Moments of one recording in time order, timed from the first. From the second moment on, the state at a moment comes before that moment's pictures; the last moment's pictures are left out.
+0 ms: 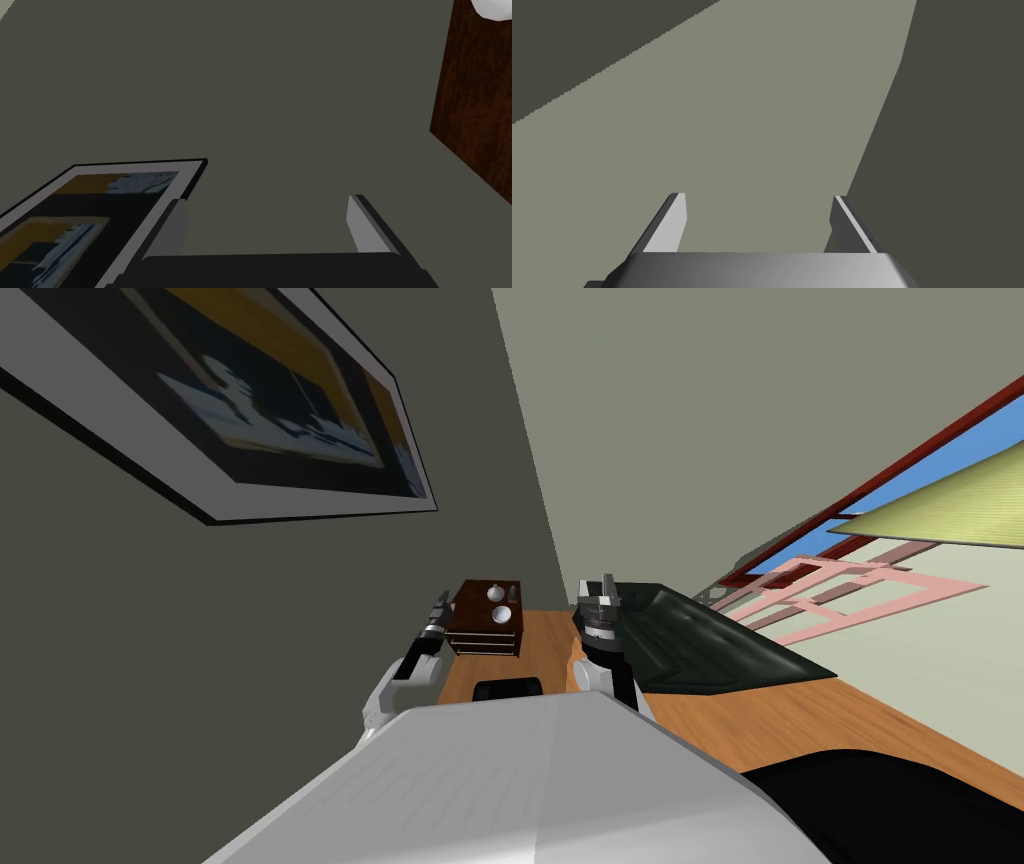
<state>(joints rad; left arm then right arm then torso) 0.29 0.23 -0.04 -1.90 0.07 -0.09 0.06 0.52 -0.03 0.03 -2.27 -0.07 -0.54 -0.02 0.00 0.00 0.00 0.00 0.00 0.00</state>
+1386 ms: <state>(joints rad) 0.06 0.24 -0.07 -1.52 0.14 0.22 0.16 0.52 -0.03 0.03 -2.27 -0.07 -0.54 -0.02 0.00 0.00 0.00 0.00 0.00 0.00</state>
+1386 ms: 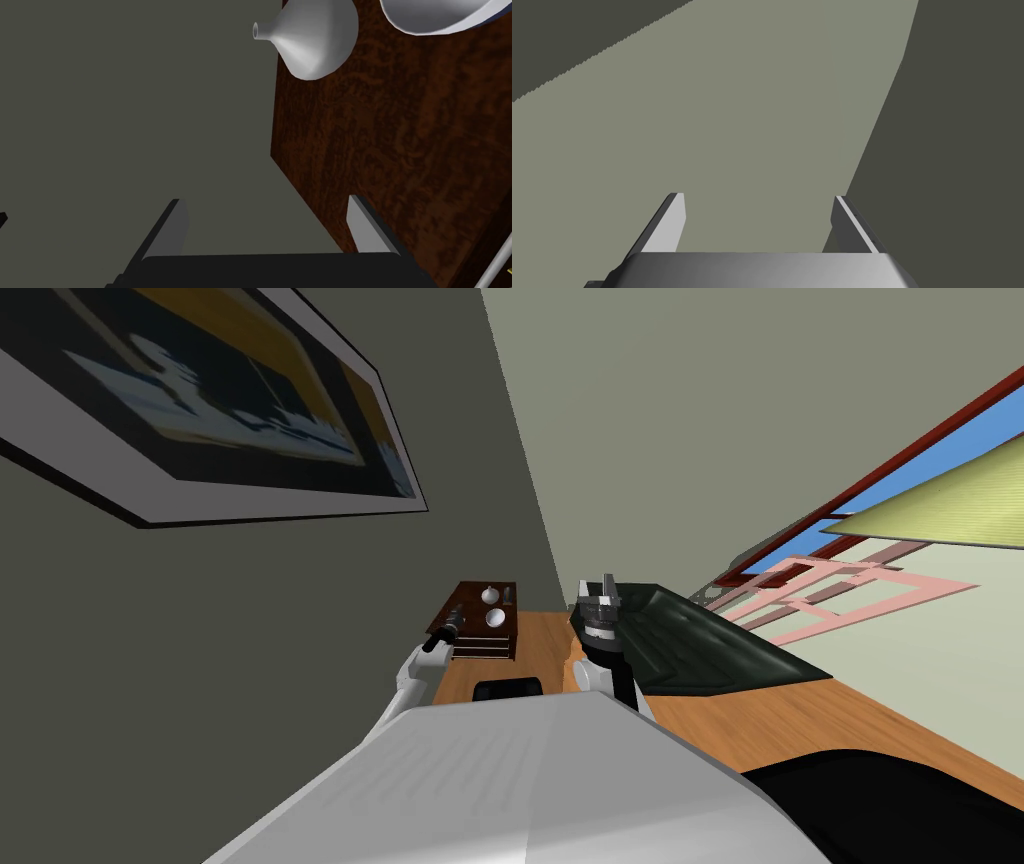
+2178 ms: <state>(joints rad) -0.09 0.22 -0.10 -1.27 0.19 0.41 0.22 0.52 -0.03 0.03 -2.27 -0.07 -0.54 -0.02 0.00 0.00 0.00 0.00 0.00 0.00</state>
